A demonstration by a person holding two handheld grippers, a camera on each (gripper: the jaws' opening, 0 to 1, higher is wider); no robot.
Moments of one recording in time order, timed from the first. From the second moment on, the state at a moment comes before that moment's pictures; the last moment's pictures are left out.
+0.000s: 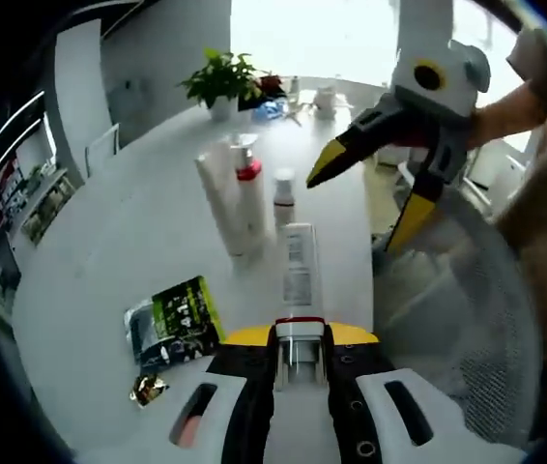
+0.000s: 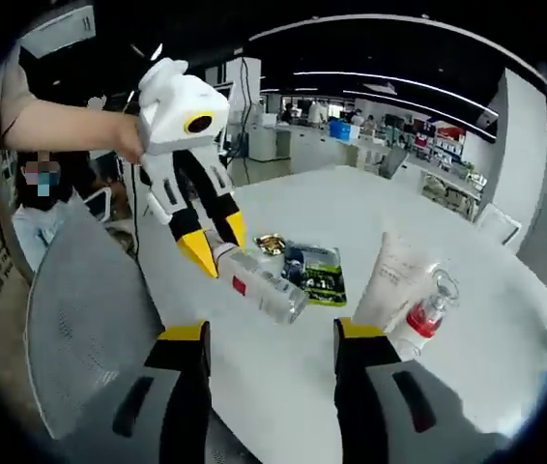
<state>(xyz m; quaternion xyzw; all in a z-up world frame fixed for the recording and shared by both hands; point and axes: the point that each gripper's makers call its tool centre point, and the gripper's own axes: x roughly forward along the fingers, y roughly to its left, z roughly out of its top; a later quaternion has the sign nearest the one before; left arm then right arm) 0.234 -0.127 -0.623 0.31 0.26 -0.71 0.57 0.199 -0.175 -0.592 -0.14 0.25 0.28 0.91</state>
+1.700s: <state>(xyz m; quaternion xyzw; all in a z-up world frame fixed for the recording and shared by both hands) 0.219 -0.144 -0.544 0.09 0.21 -0.71 0.66 0.191 -0.145 -0.604 -0.04 0.24 0.40 0.88</state>
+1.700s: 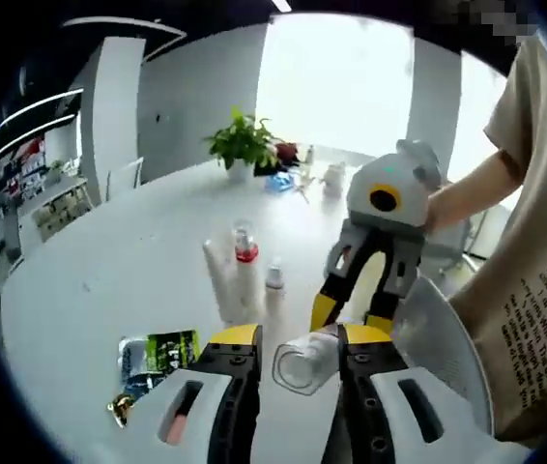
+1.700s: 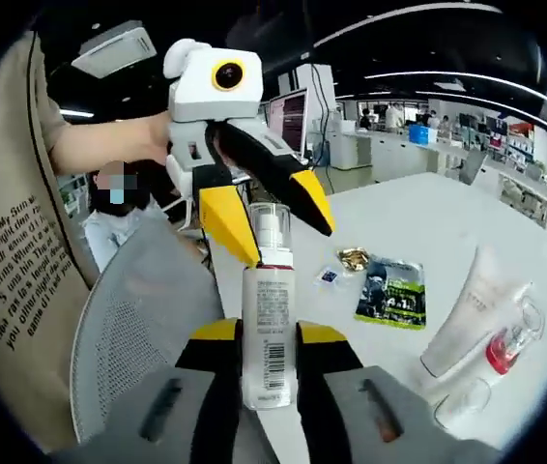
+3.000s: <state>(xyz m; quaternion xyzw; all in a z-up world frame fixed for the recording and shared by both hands) 0.213 -0.137 -0.511 -0.20 0.20 -0.65 0.70 0.192 -0.115 -0.560 0.21 0.15 0.39 0.88</state>
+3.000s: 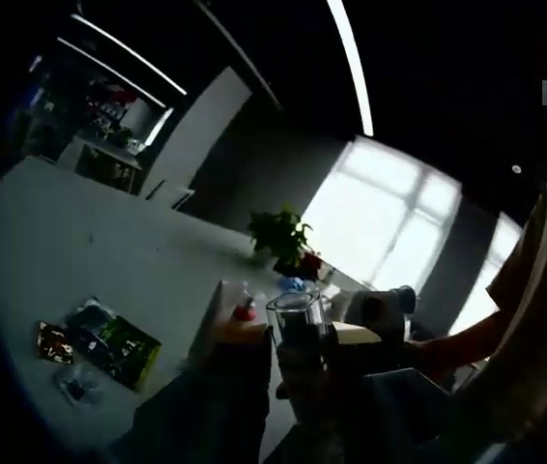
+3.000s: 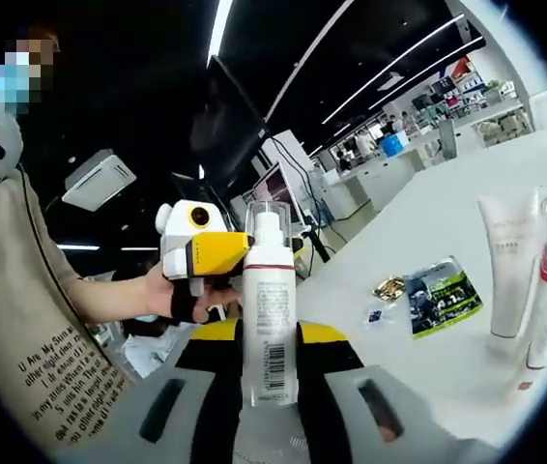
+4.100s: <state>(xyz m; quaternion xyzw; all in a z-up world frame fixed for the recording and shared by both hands) 0.193 -0.161 -0.583 0.11 0.18 -0.64 0.74 0.204 -0.128 -0.651 -0.08 0.23 0.37 0.90</state>
